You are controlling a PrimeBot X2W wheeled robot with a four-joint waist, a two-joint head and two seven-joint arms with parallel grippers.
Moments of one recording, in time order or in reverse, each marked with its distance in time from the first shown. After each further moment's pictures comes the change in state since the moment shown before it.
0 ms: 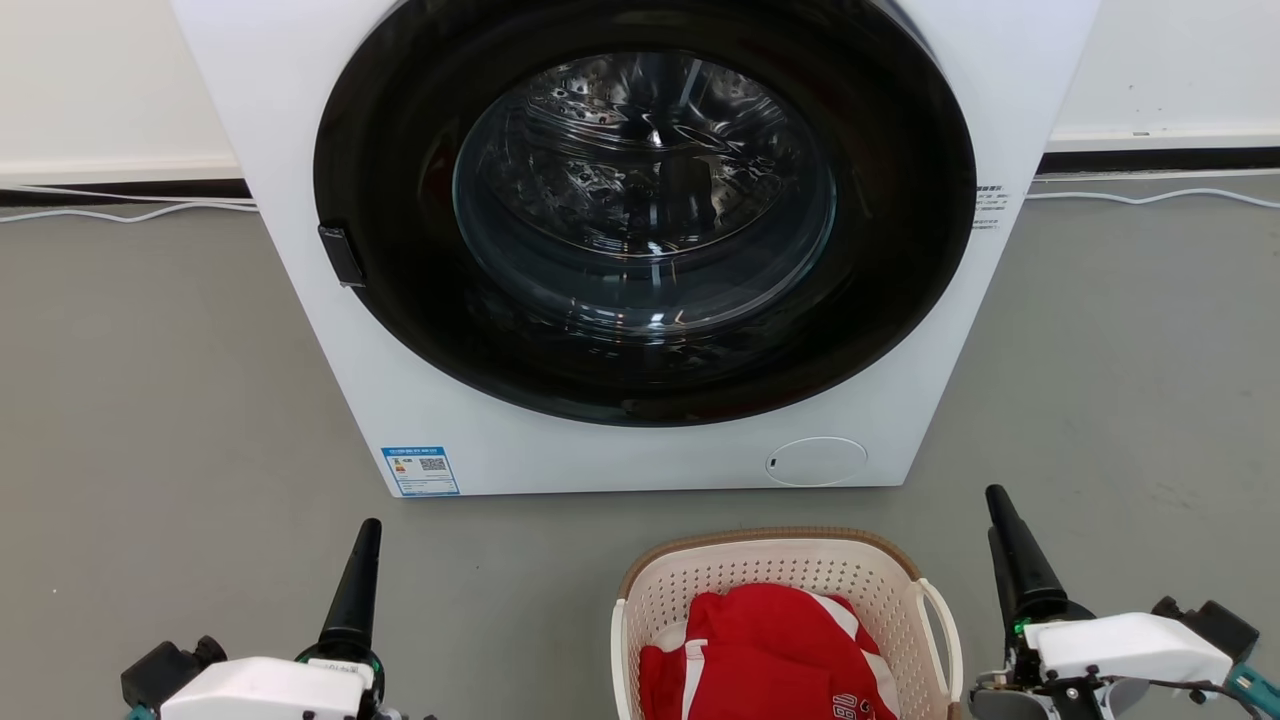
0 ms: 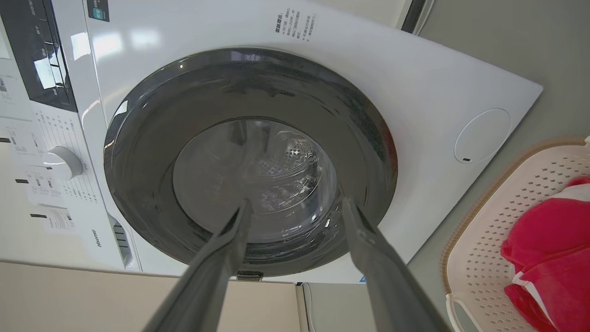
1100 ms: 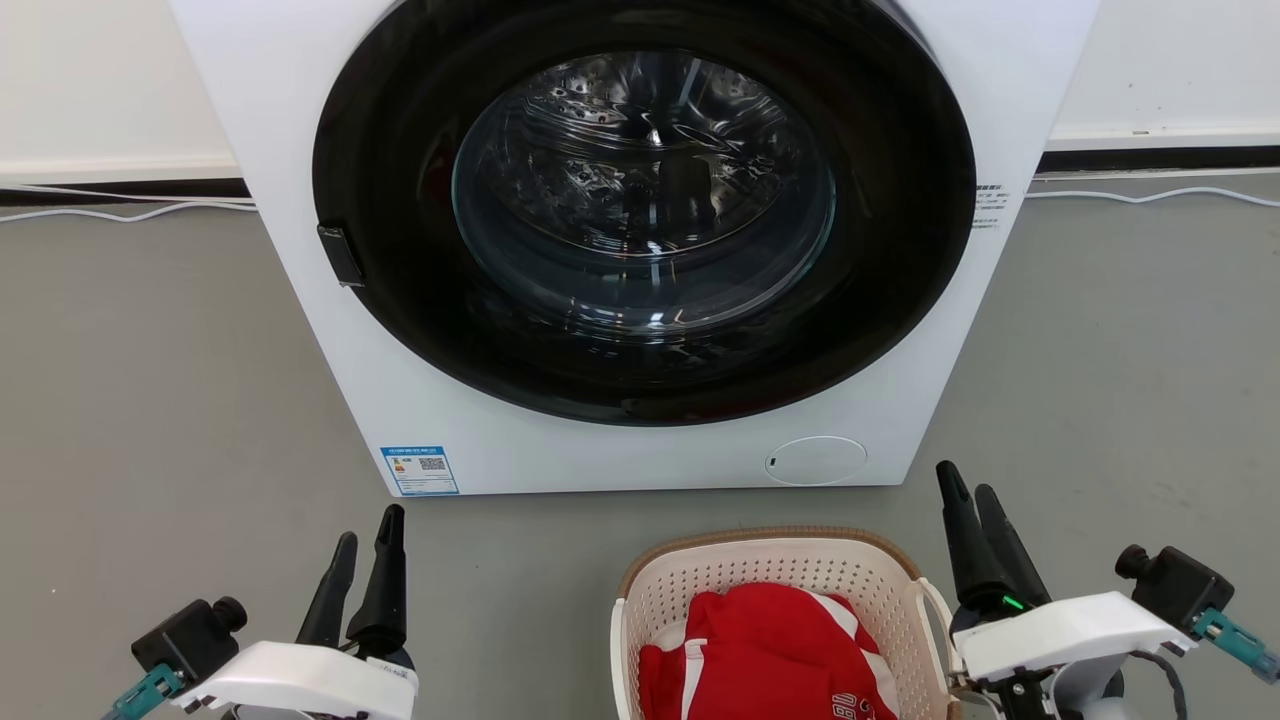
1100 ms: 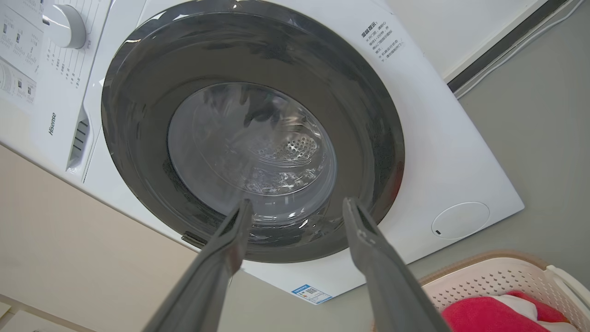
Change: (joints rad) left arm -0.003 0.002 -0.019 -0.038 0.494 0.000 -0.094; right arm -0.022 -0.008 0.071 -0.032 -0.491 0.000 -0.092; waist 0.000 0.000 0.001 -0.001
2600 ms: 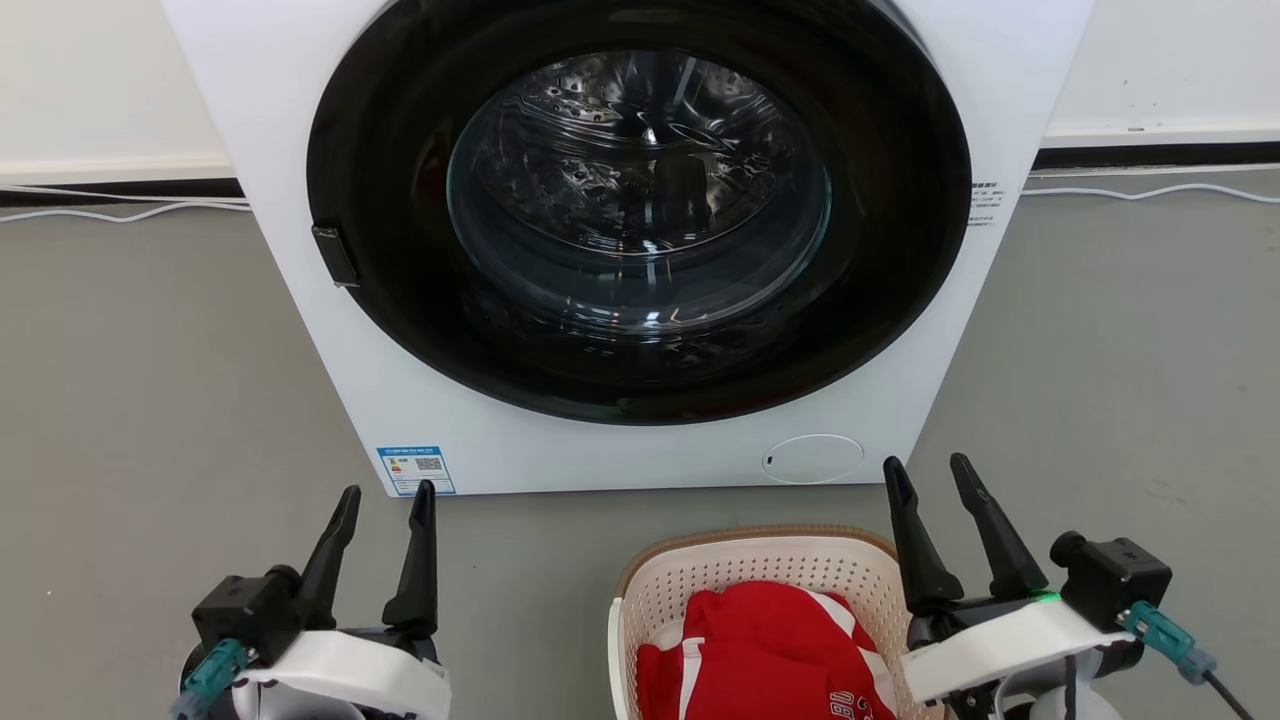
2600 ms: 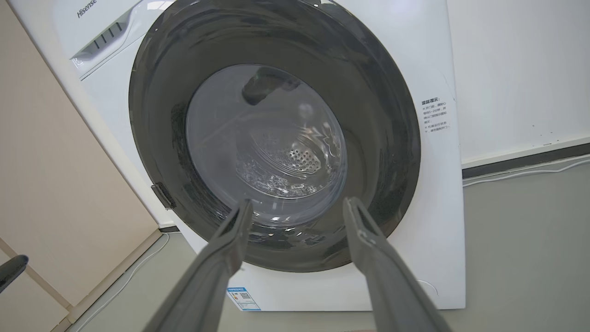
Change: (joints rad) left arm -0.023 0.001 -0.024 -0.023 0.481 0.000 -0.132; right arm -0.020 0.004 0.048 0.009 -0.499 0.000 -0.130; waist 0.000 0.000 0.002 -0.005
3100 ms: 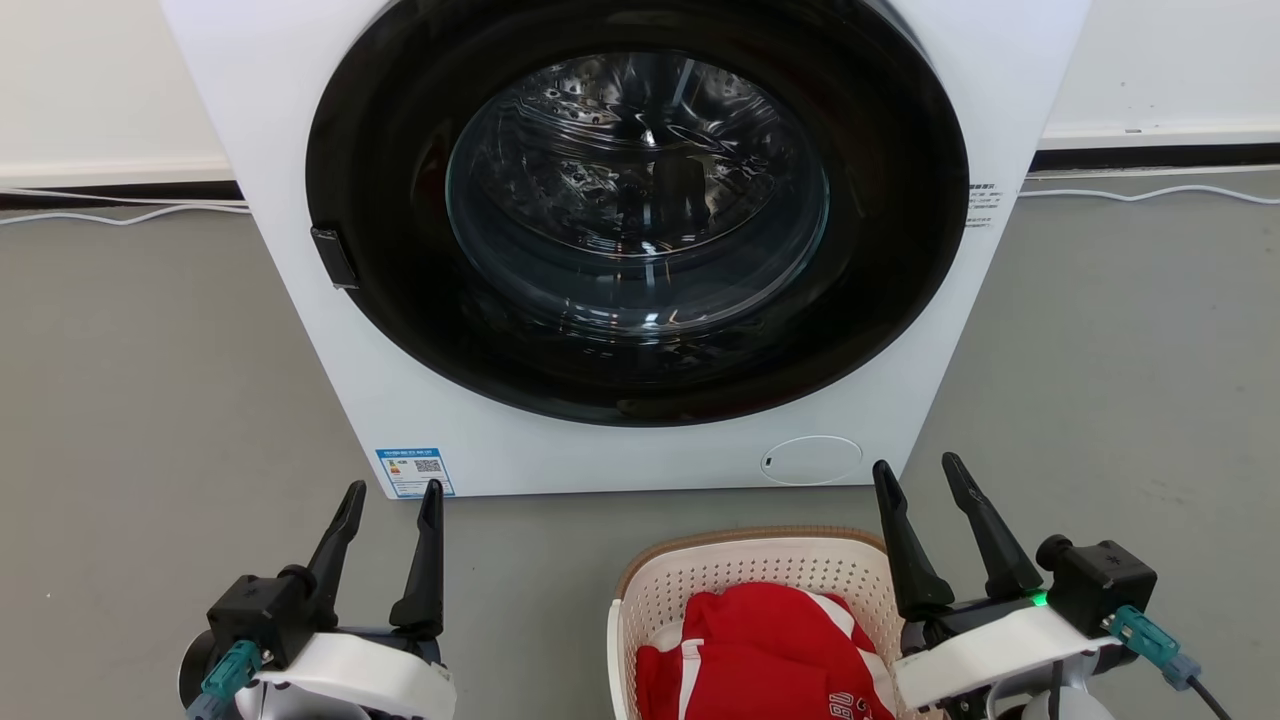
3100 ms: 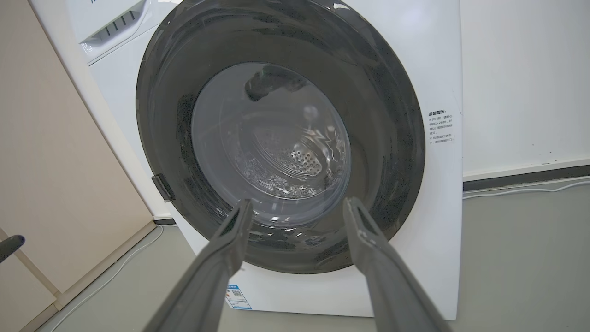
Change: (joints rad) left arm -0.001 0.001 -0.006 -0.002 0.089 -0.003 -0.025; right arm 0.000 0.000 0.012 0.003 -0.076 0.000 -0.021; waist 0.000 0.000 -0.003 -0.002
